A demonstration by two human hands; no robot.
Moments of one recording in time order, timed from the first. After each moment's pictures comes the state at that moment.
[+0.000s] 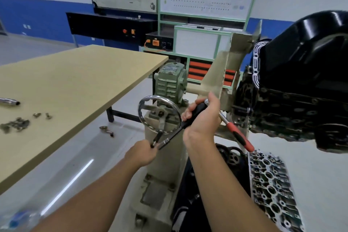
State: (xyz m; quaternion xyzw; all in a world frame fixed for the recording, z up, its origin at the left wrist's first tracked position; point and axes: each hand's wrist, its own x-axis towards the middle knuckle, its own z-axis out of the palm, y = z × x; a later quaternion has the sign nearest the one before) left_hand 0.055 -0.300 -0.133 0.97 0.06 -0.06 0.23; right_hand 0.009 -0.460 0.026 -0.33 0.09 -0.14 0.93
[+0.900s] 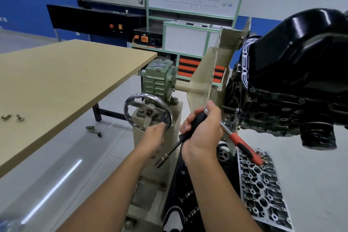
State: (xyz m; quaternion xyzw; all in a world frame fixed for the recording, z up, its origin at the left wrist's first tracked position) left_hand 0.055 -0.370 -0.092 0.75 0.06 -0.07 0.65; right_hand -0.013 -0.481 0.013 -0.35 0.14 -0.15 0.91
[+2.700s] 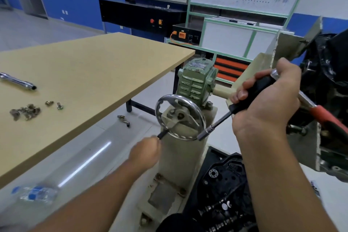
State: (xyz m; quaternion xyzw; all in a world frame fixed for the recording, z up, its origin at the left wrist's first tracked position) left_hand 0.068 -0.282 -0.146 0.97 0.09 0.01 0.21; right_hand 0.025 -0.486 0.101 -0.42 0.05 -0.18 0.89
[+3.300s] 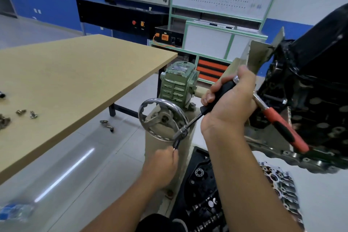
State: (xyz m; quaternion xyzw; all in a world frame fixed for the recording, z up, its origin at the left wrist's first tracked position) left_hand 0.054 -0.366 -0.146 0.95 0.00 0.06 0.30; right_hand 0.039 -0.467 0.086 -0.38 0.05 -0.21 0.90
